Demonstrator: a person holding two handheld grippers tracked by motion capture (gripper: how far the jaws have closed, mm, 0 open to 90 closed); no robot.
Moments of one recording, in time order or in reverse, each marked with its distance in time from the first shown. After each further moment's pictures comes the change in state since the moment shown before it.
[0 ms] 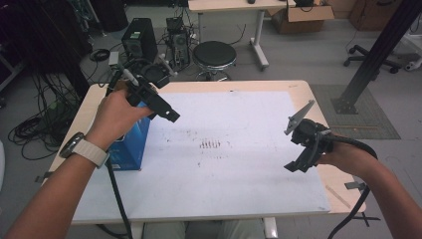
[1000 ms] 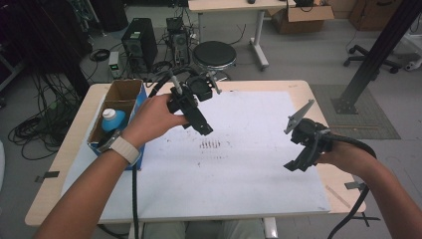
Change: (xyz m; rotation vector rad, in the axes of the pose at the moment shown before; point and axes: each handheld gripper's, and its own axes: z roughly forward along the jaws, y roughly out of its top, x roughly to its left) left arm -0.058 0.046 0.032 0.032 -0.079 0.299; right arm -0.003 0.000 0.001 -0.003 0.003 0.011
